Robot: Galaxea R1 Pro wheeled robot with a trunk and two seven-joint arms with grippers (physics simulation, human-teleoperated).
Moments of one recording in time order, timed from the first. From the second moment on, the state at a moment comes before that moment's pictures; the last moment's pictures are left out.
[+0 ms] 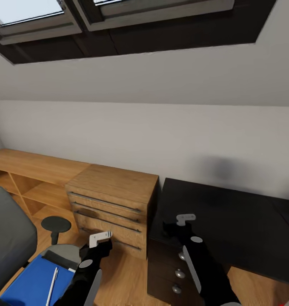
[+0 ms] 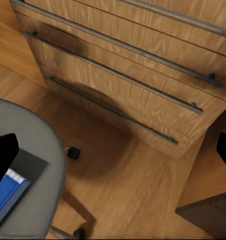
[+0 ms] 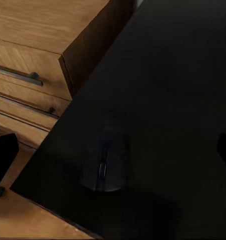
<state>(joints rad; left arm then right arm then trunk) -0.20 -0.14 -0.09 -1.26 0.10 0.41 0.39 -0.40 0.15 0.03 -1.10 0.08 0.38 0.01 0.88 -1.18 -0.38</state>
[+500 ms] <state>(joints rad) -0.20 -0.16 -0.11 -1.23 0.10 0.41 0.39 -0.28 0.15 0.03 -1.29 0.09 0.45 0.02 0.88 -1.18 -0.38</state>
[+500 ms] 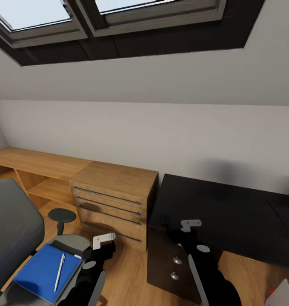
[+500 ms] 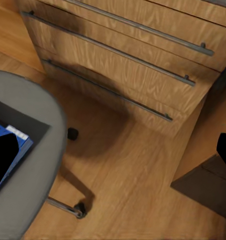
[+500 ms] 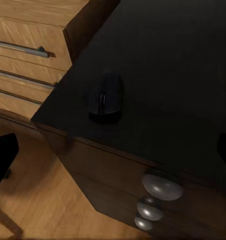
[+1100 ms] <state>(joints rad) -0.20 -0.16 -0.10 -1.22 0.10 0.41 0.39 -0.28 0.14 0.03 -1.29 0.09 0.45 0.01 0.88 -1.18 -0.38</state>
